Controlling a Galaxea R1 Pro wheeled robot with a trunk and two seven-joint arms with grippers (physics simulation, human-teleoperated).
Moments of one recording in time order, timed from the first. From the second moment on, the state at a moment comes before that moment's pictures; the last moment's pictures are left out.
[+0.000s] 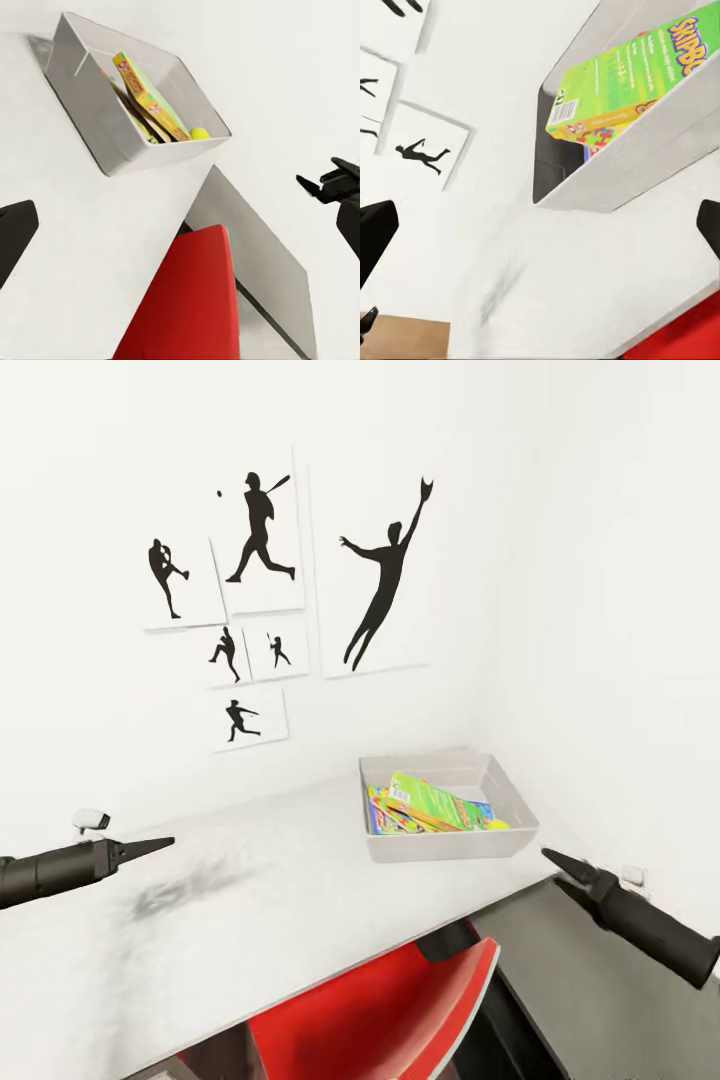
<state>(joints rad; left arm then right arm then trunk) -0.52 0.40 0.45 -1.26 -0.02 0.96 -1.57 -0.19 -0.22 -0.49 -1.58 -1.01 1.01 0.37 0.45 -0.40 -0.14</state>
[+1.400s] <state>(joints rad) -0.52 0.41 0.54 -1.27 -0.02 0.95 -1.57 -0.06 -0.22 -0.52 -1.58 -1.00 0.84 0.74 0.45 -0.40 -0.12</state>
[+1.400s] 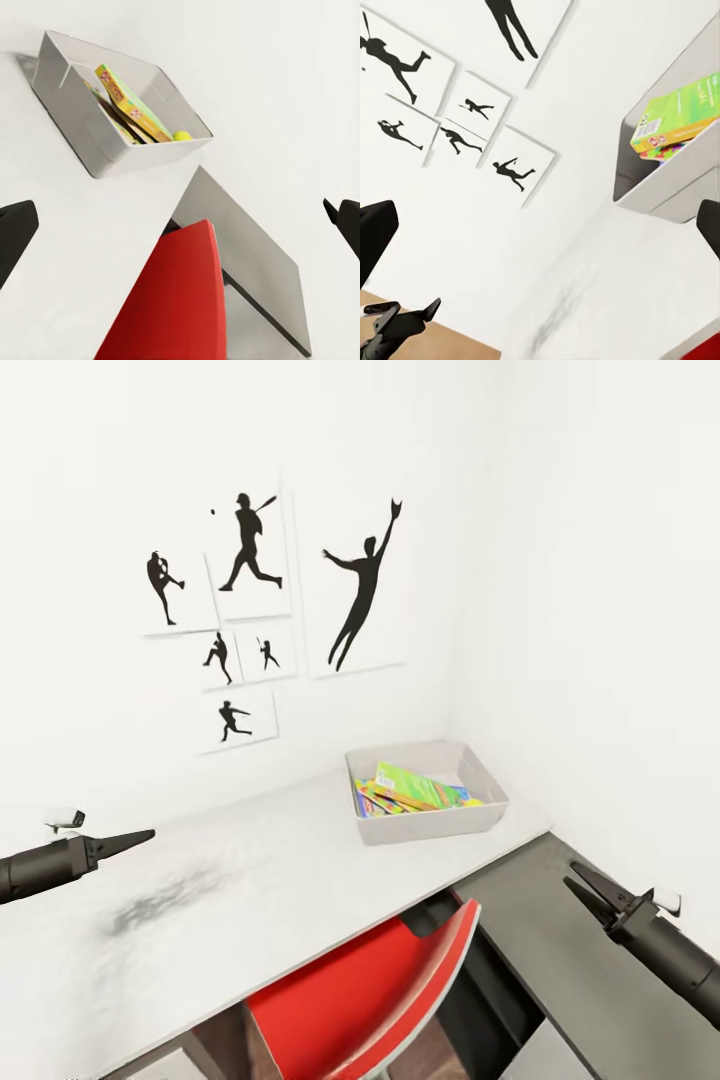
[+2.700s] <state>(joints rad) -0.52 0.41 0.54 -1.27 -0.02 0.95 -1.57 -0.06 -0.21 -0.52 -1.57 -1.00 0.84 0.80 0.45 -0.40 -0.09</state>
